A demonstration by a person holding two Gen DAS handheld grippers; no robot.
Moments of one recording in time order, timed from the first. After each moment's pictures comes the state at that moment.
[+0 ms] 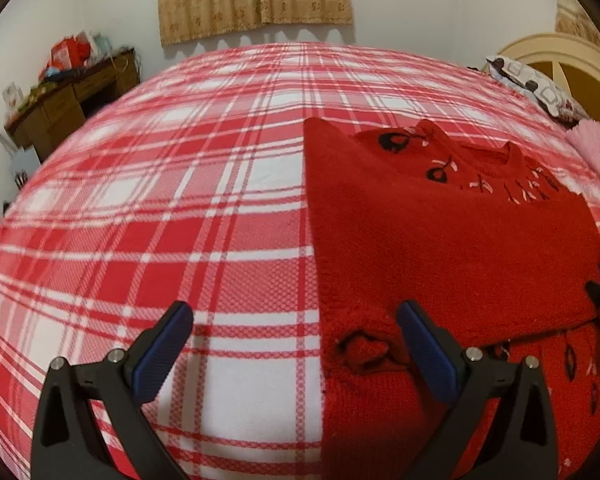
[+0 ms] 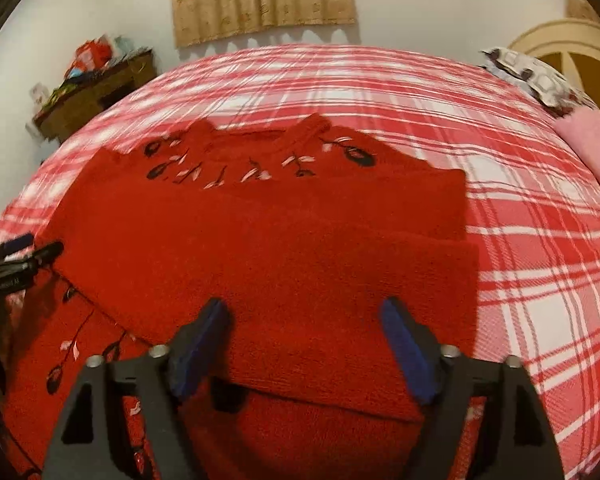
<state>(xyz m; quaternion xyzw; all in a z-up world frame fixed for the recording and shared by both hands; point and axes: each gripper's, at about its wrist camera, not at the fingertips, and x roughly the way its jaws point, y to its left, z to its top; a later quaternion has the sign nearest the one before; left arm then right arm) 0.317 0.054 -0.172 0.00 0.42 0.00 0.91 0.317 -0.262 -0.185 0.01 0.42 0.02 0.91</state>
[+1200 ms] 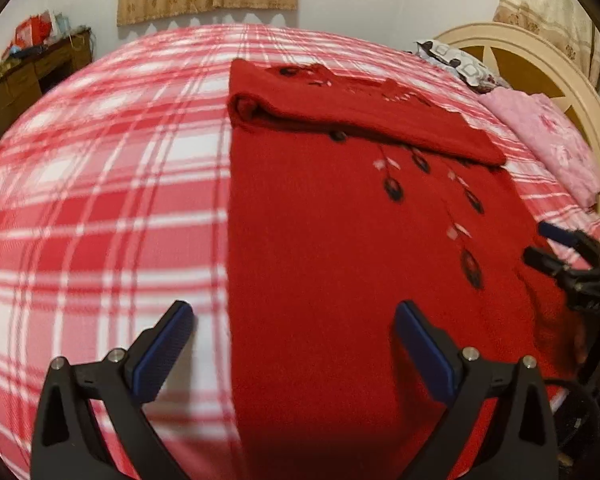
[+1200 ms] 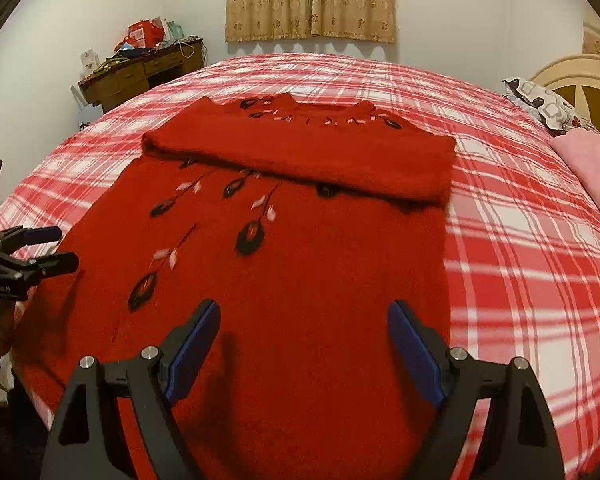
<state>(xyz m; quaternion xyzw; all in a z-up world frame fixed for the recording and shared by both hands) 0.139 0.040 -0.170 -0.03 0.45 -0.12 0.88 0.145 -0.227 -0.178 -0.04 0.40 0.07 0.91</state>
